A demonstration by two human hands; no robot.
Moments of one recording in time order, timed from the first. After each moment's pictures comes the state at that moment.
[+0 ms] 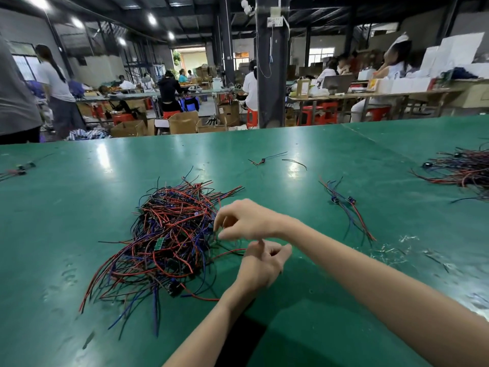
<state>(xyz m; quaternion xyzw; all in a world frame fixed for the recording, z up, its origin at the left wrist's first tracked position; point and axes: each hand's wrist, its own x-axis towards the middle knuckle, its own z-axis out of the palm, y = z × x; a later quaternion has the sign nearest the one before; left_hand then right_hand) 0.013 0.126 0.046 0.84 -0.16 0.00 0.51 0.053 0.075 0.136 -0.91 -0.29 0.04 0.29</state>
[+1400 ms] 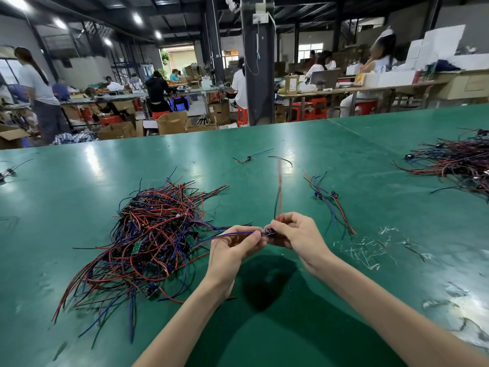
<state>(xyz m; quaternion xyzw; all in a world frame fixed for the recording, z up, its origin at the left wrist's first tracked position) 0.014 0.132 0.060 0.58 -0.11 -0.03 0.81 0.011 -0.013 0.075 -0.61 0.06 -0.07 0.78</state>
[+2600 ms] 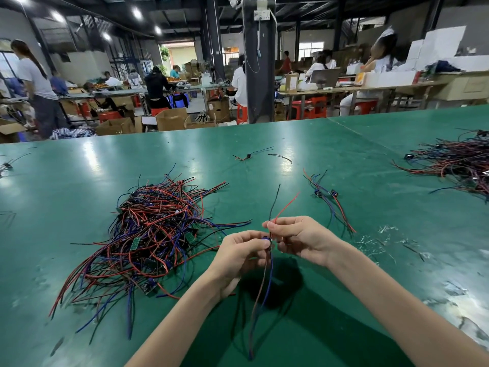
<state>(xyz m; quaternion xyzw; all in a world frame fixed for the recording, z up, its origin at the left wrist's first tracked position) 0.005 0.129 0.076 0.59 -0.08 -0.20 0.78 0.010 -0.027 0.089 -0.60 0.07 0.13 0.78</state>
